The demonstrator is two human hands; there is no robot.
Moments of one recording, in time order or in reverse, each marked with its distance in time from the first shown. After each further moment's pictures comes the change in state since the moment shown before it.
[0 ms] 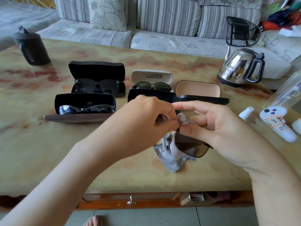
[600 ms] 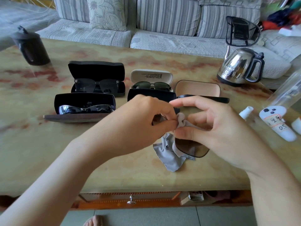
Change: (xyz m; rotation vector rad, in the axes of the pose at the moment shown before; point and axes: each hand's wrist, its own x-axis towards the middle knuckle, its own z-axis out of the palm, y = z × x) left_hand -0.001 0.002 -0.007 -0.094 -0.081 0.014; right_hand -0.002 -0.004 0.004 -0.131 0.036 -0.072
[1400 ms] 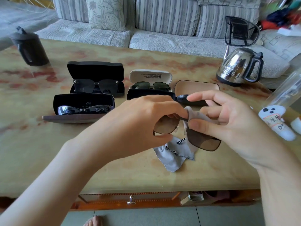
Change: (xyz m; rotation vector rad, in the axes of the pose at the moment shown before) left_hand -0.001 -0.008 0.000 0.256 0.019 0.205; right_hand 0.000 0.009 -0.016 0.189 0.059 -0.042
